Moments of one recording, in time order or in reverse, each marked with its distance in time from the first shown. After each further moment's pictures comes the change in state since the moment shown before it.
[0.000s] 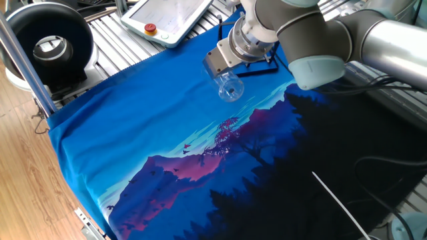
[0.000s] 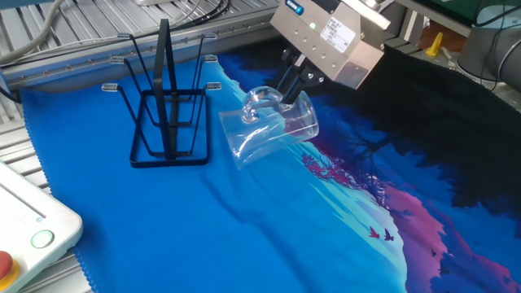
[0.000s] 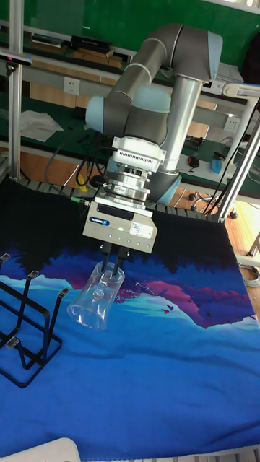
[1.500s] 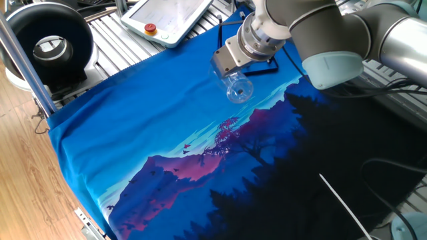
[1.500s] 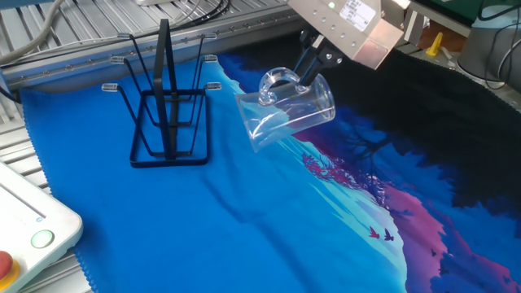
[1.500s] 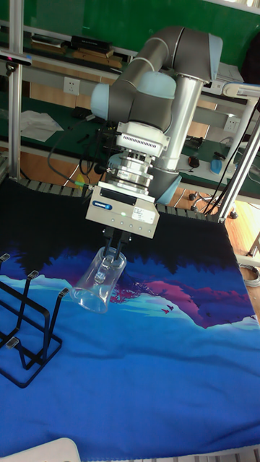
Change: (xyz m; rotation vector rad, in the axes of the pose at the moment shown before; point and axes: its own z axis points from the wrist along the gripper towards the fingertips) arm 0.014 -0.005 -0.032 0.024 0.010 0.018
